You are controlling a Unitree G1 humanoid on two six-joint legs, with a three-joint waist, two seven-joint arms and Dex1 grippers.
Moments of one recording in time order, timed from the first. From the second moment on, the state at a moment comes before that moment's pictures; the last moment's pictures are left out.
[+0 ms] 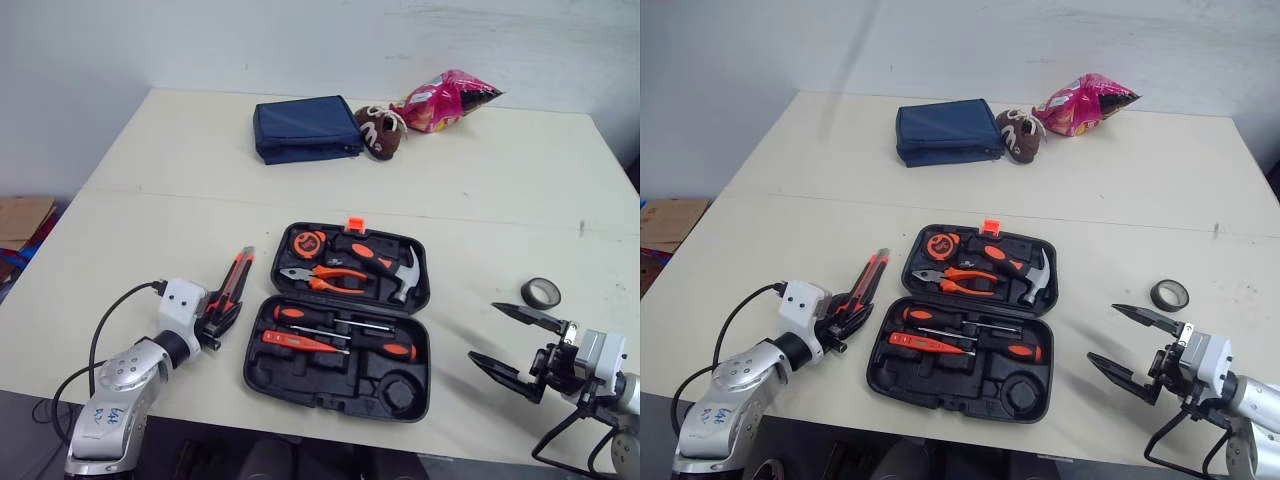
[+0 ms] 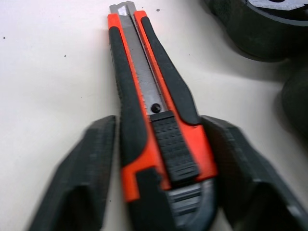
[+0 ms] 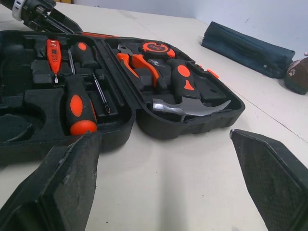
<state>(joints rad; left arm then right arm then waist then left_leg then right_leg) 0.09 0.47 0.18 -0.40 -0.26 0.57 -0.41 0.20 -0.63 -0.37 0.04 0.57 -0.37 1.31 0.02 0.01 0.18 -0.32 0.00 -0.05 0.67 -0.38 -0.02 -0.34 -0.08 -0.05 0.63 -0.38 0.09</state>
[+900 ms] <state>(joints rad) 0.26 0.75 0.40 -0.11 -0.38 0.20 -0.94 0.19 -0.66 -0.36 0.04 0.58 -0.36 1.31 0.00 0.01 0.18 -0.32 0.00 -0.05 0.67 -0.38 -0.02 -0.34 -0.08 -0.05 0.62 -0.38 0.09</state>
